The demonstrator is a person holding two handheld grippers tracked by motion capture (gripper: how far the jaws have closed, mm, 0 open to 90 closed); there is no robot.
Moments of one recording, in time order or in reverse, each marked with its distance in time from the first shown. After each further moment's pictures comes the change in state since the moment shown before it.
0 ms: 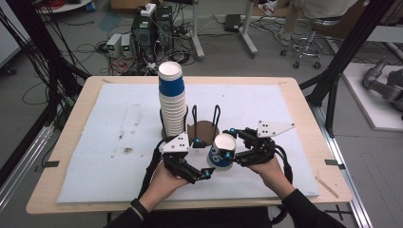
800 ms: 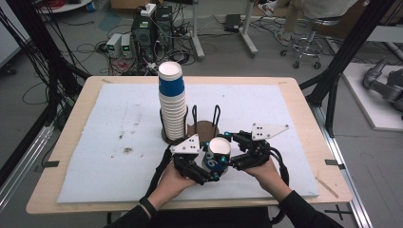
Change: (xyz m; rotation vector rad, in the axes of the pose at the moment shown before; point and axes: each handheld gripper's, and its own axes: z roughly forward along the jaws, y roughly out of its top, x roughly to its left) left arm 0.000 -0.003 0.023 0.010 -0.055 0.010; right arm 0.007 -0.001 0.011 0.009 0.050 0.008
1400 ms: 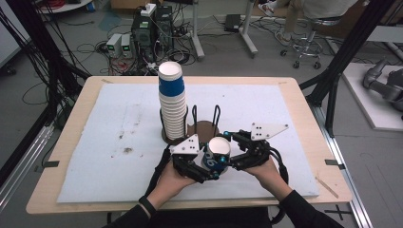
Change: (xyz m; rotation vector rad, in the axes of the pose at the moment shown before) left arm 0.000 0.004 -0.004 0.025 0.005 0.030; right arm 0.001 0.004 0.001 0.013 -0.005 -0.029
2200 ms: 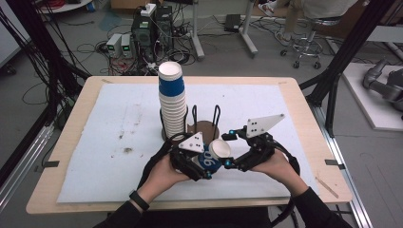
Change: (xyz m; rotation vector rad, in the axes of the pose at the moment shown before) left arm 0.001 0.027 -0.009 0.329 0.032 0.080; right arm 0.004 0.029 -0.007 0.305 -0.027 -0.057
